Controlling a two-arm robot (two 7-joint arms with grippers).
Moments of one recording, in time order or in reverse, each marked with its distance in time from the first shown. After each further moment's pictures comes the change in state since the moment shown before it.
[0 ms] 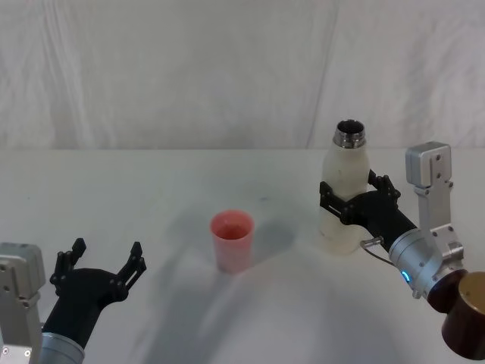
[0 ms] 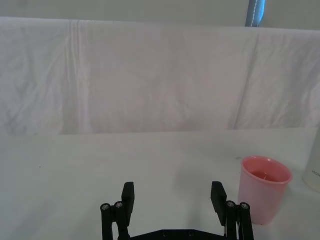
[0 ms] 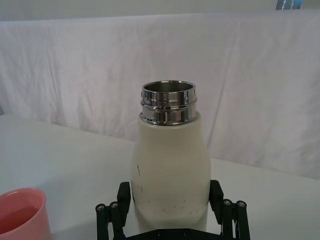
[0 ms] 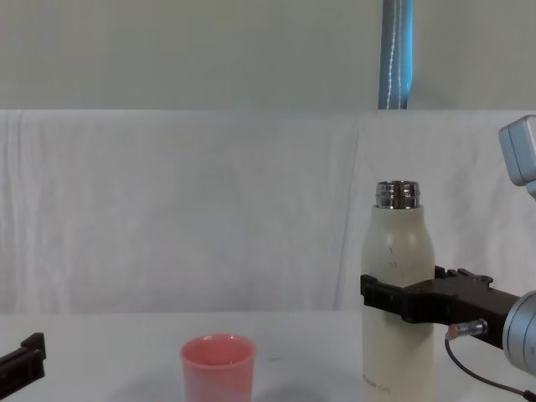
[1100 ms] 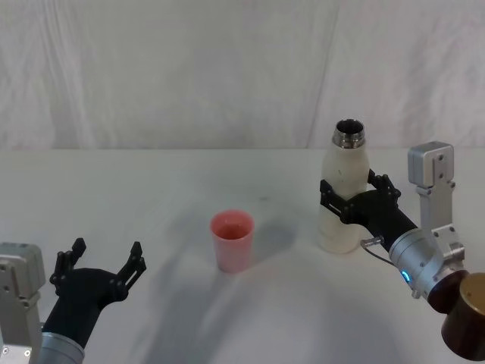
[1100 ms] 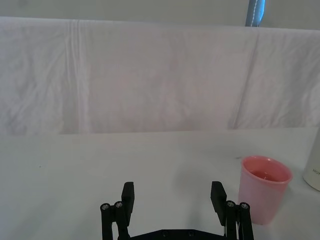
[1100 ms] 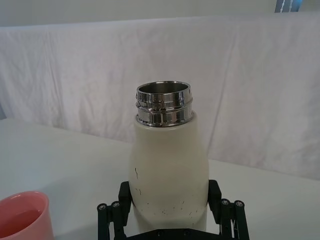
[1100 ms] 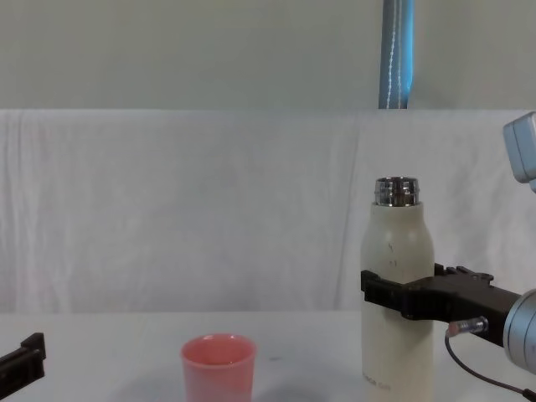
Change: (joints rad) left arm 0.000 0.000 0.000 0.000 0.000 0.000 0.000; right arm -0.006 -0.003 0.005 -0.008 0.008 -0.007 0.002
